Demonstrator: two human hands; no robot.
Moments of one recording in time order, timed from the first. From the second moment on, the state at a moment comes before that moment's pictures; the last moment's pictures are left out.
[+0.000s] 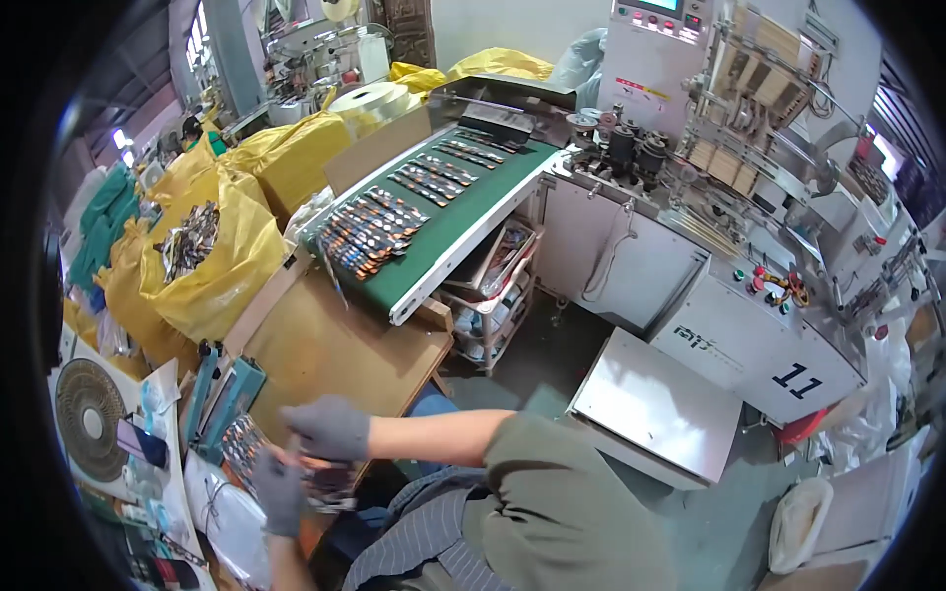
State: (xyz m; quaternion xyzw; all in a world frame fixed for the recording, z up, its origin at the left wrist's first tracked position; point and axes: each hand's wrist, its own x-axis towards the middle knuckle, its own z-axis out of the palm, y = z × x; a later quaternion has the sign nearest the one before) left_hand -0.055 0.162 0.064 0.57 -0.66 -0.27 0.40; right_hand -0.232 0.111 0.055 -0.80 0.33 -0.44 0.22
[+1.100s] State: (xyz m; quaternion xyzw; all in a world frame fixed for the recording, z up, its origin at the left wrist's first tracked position) left_hand 0.005 0.118 0.168 0.55 -0.60 -0.23 0.54; right_hand -0.175 0.025 0.133 -0.88 0.13 -0.43 0.14
